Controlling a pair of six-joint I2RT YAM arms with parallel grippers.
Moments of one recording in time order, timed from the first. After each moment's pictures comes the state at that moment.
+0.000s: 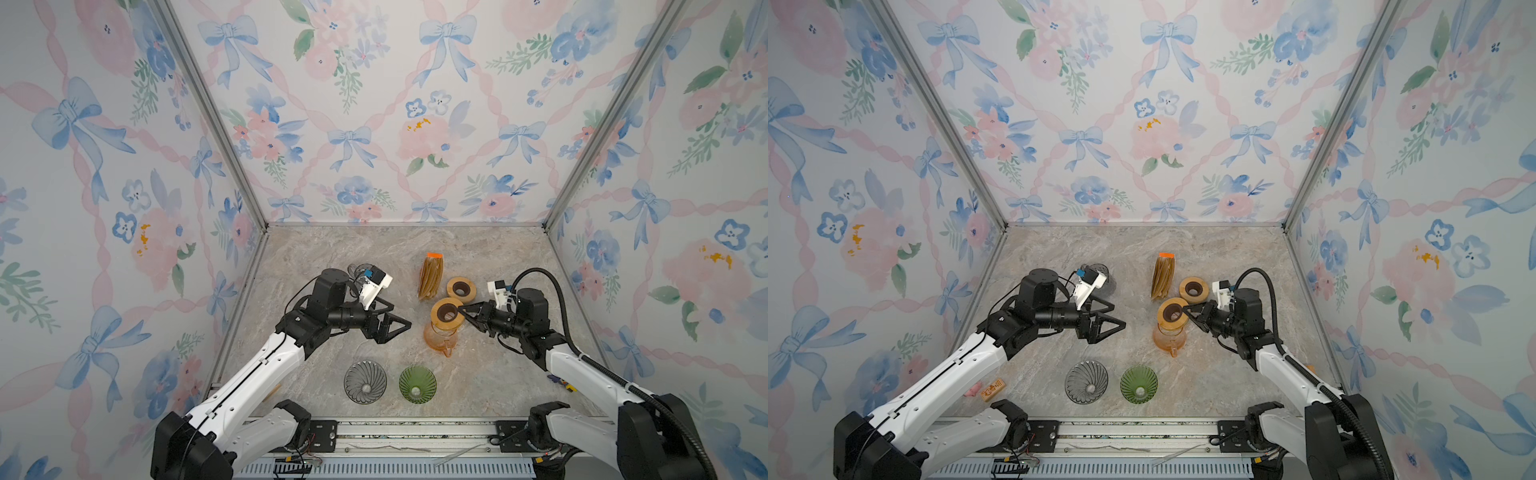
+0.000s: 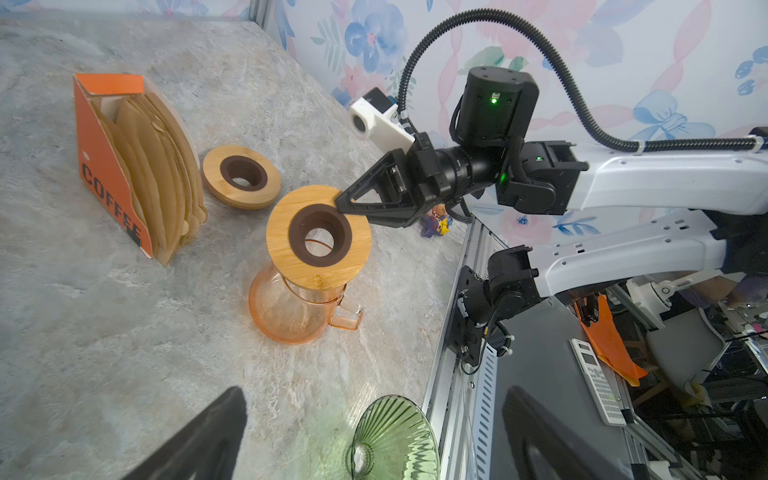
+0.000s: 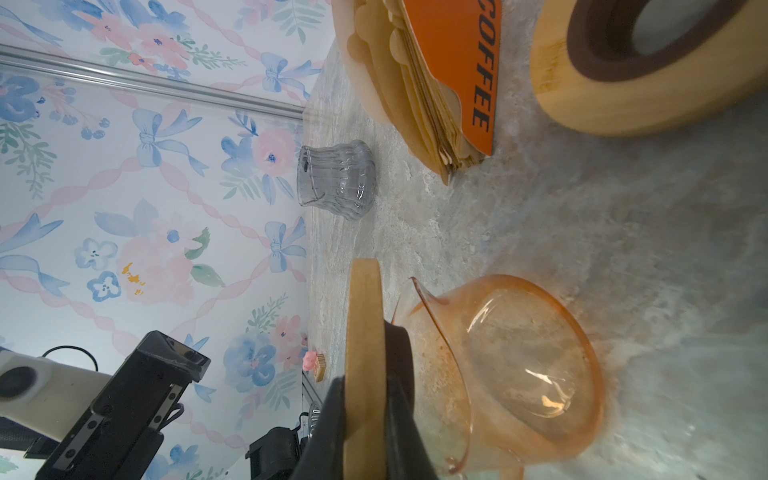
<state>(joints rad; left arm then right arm) -0.51 1.05 0.84 -0.33 0.75 -0.19 0.22 1.14 0.45 0.19 -0.71 1.01</state>
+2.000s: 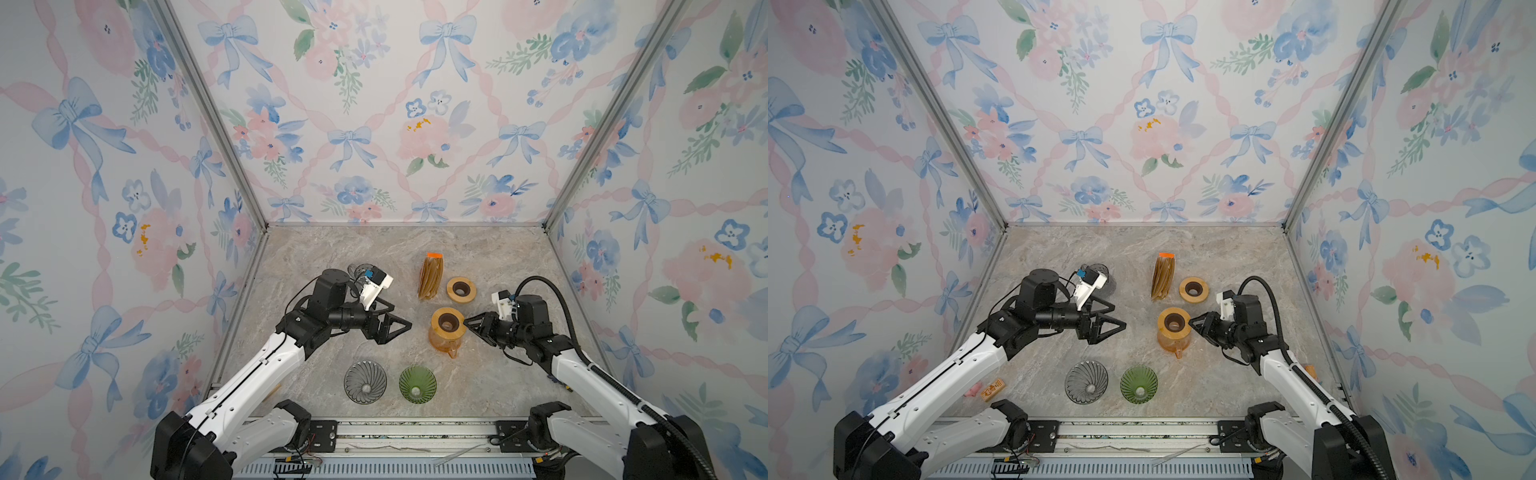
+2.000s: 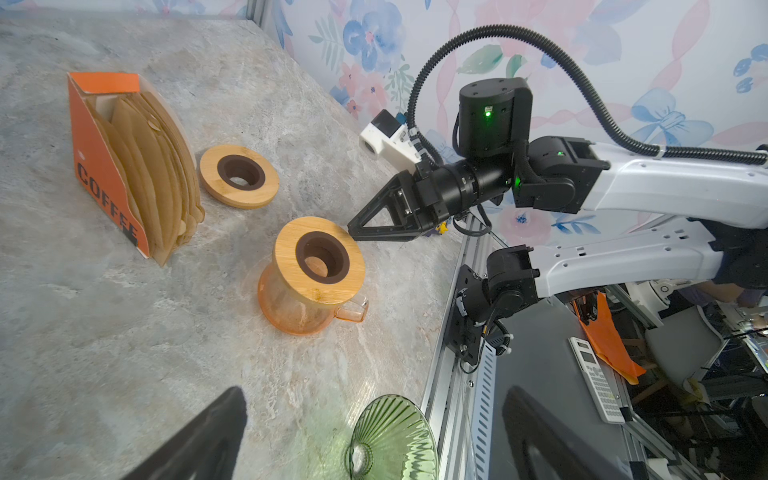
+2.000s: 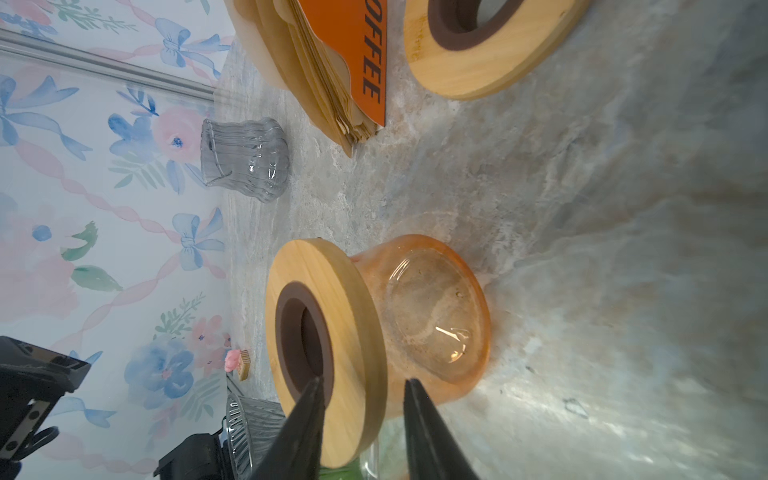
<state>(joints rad) -0.52 1.05 0.84 -0.33 0.75 -0.19 0.24 1.02 0.50 -0.23 -0.53 0.78</state>
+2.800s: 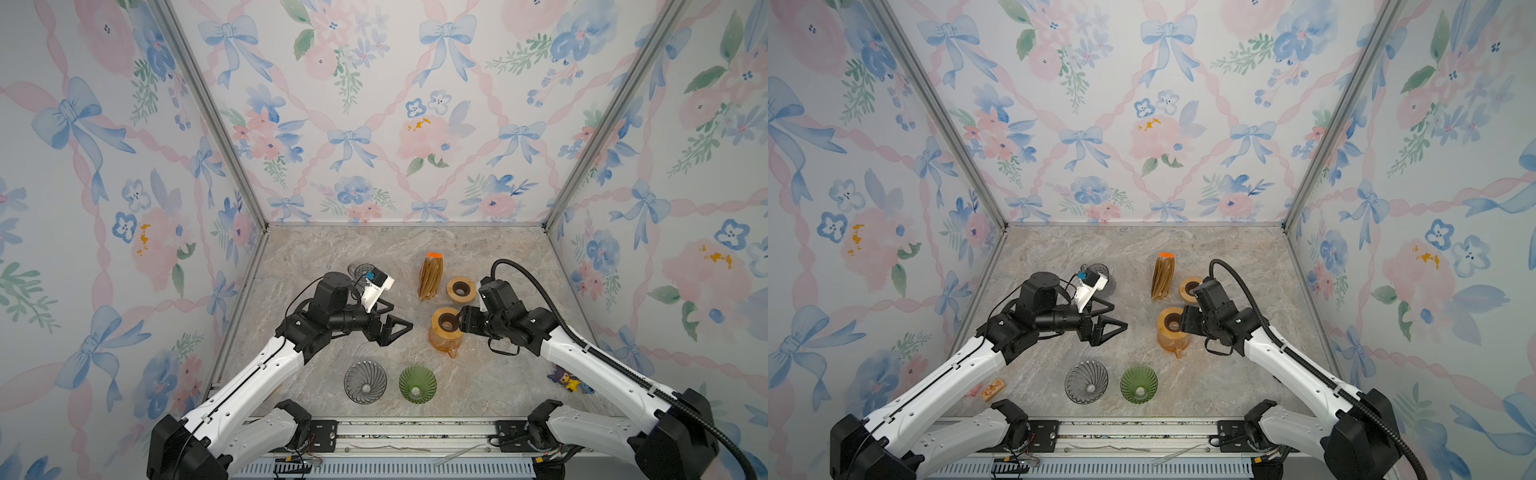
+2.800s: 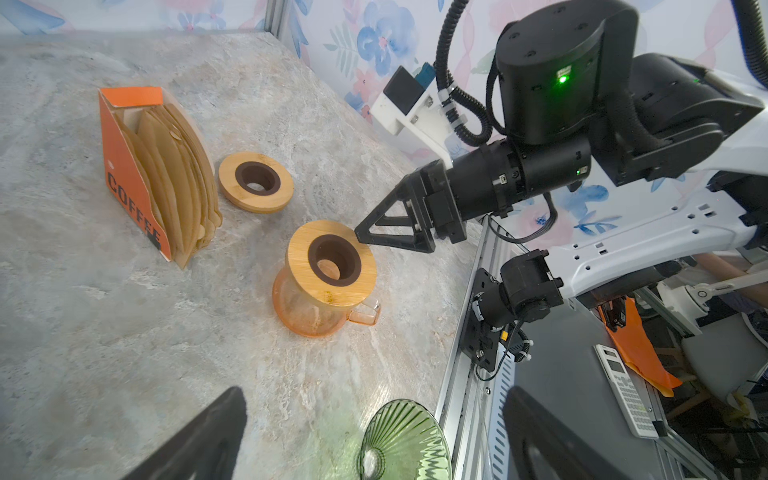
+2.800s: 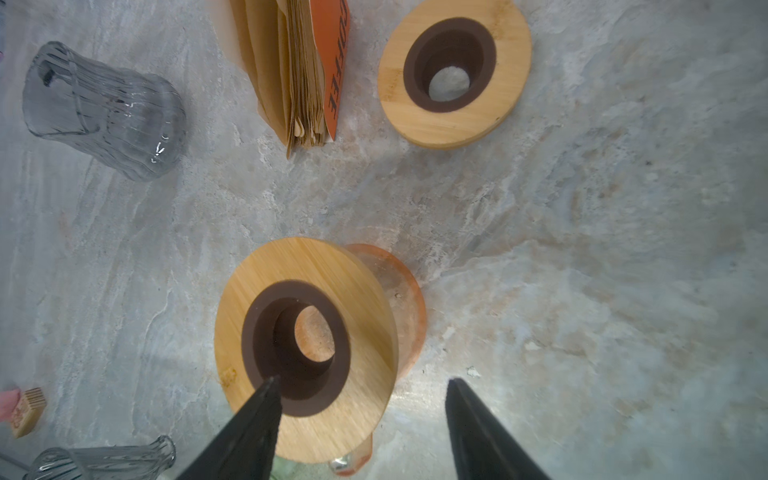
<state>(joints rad) -0.56 1.02 0.83 -0.32 0.66 -0.19 0.59 1.17 0.86 -0.65 0.05 0.65</state>
